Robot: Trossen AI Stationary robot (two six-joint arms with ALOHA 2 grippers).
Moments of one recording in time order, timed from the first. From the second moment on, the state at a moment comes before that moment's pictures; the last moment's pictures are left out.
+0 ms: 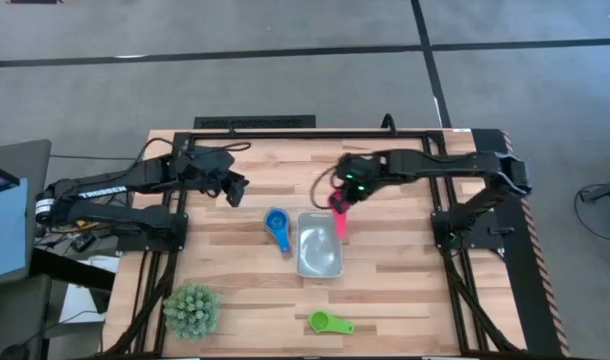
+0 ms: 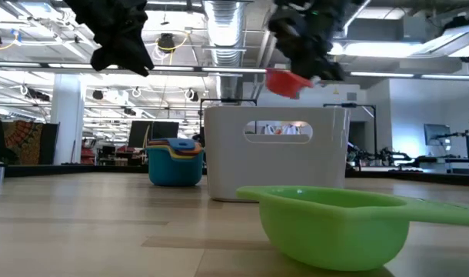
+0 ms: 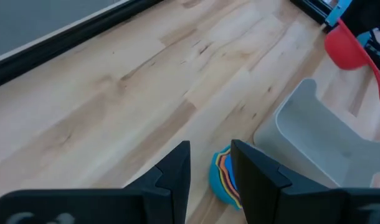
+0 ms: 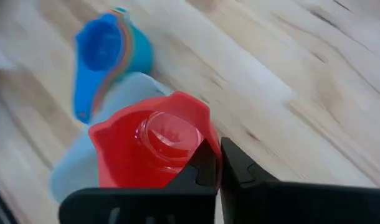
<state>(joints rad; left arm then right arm) 0.26 0.89 0.83 -0.54 -0.17 -0.48 -0.15 1.55 1.30 -0.81 -0.02 0.74</state>
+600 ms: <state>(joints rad) 0.26 0.86 0.83 -0.68 -0.18 -0.53 -0.13 2.10 2.00 -0.81 -0.14 0.52</state>
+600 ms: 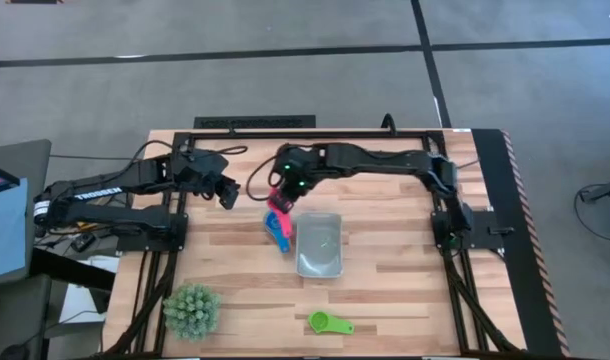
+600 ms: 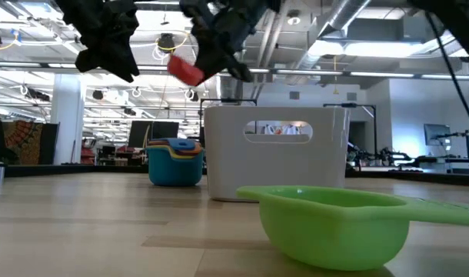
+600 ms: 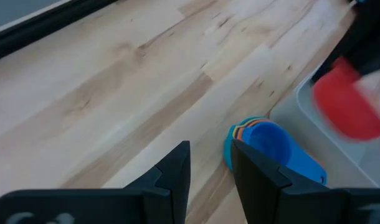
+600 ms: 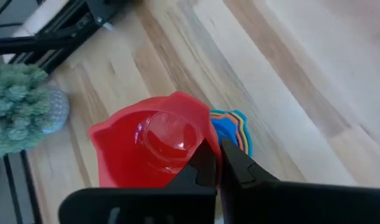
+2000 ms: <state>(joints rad) 0.26 0.86 0.83 -0.73 -0.19 -0.66 -0.10 2.31 2.08 -0.86 -0.15 0.47</state>
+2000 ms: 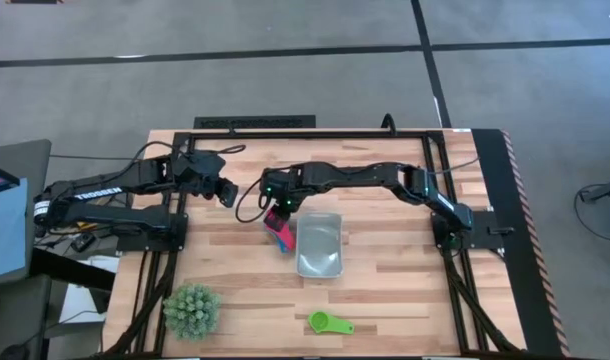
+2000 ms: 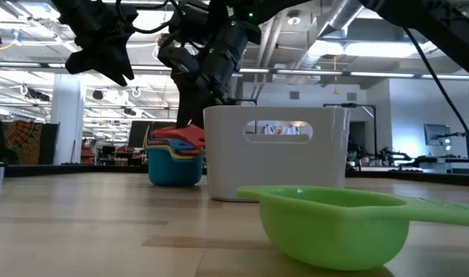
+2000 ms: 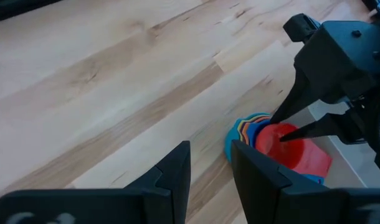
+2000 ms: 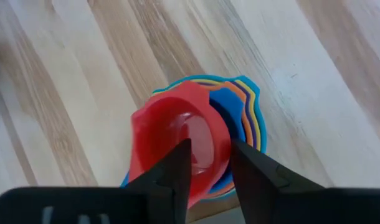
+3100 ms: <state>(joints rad) 0.17 0.94 0.83 -0.64 -0.21 -0.70 -0.22 1.97 2.08 -1.08 -0.23 0.25</state>
